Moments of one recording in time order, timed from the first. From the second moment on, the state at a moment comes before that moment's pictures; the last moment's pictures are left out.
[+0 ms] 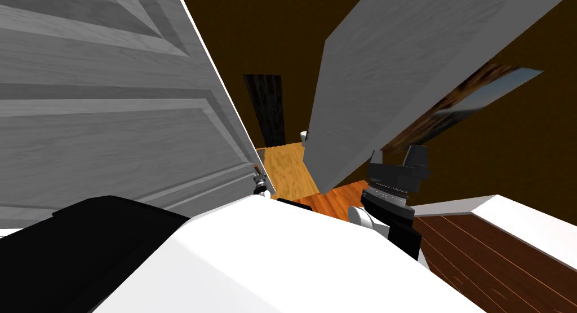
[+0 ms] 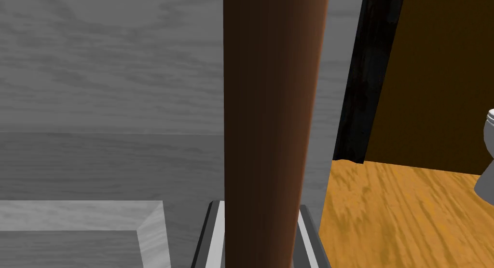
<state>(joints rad) 0.11 0.12 -0.10 -0.93 0.96 -0.92 1.02</state>
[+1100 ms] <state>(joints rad) 0.12 0.08 -0.10 -0.95 0.92 -0.92 1.00</state>
